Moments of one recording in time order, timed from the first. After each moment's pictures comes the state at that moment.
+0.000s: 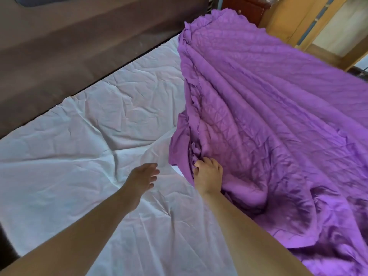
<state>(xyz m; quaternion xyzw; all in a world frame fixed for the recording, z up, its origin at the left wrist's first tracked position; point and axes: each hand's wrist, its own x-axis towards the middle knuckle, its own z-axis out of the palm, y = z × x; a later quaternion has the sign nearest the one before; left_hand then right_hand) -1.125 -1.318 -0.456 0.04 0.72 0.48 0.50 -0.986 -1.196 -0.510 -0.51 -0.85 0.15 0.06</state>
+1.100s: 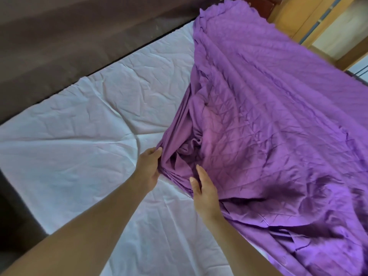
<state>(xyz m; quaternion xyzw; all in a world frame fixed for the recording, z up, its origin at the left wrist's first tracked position) -1.168 -1.351 -0.482 -0.08 0.57 0.64 0.51 -0.996 -1.321 -0.500 -0.50 -0.74 0.42 0.15</state>
